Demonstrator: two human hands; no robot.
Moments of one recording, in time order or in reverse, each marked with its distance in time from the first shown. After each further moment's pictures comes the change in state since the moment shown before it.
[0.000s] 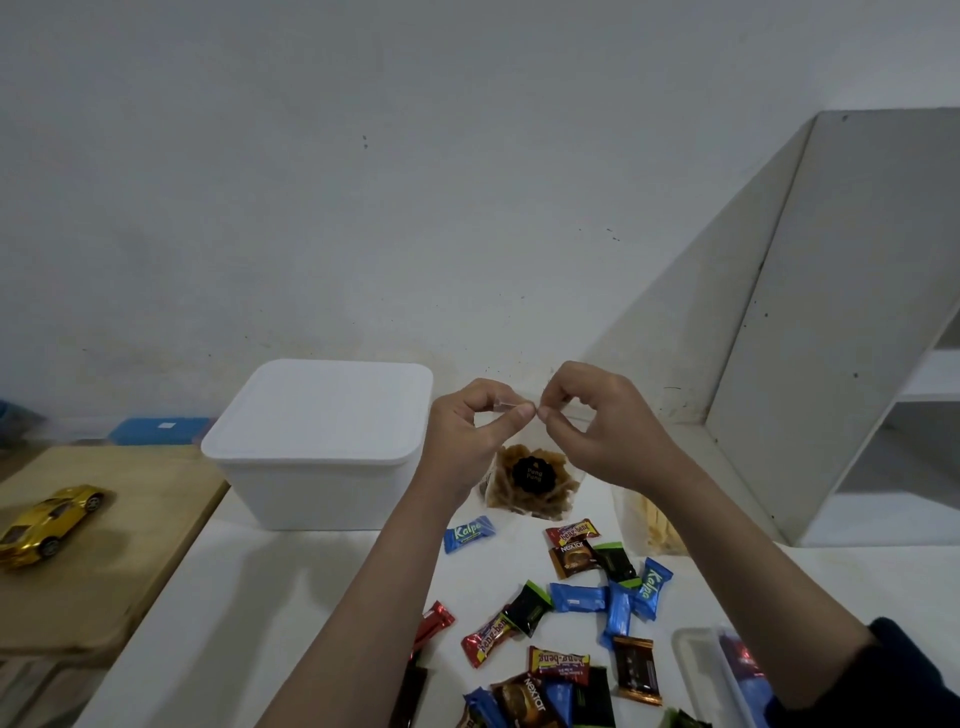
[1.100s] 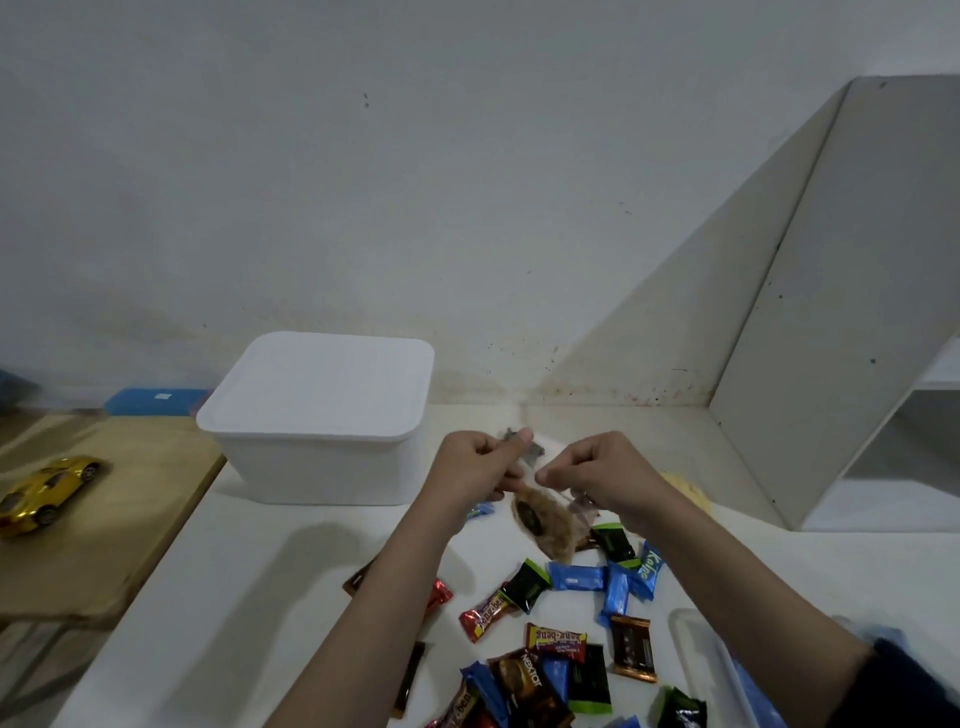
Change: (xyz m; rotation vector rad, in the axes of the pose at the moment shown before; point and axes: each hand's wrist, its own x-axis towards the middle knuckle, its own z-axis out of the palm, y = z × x) left_hand -0.024 -0.032 0.001 0.164 0.004 -0.598; right_hand -0.036 0.026 0.036 0.518 -0.271 0.830
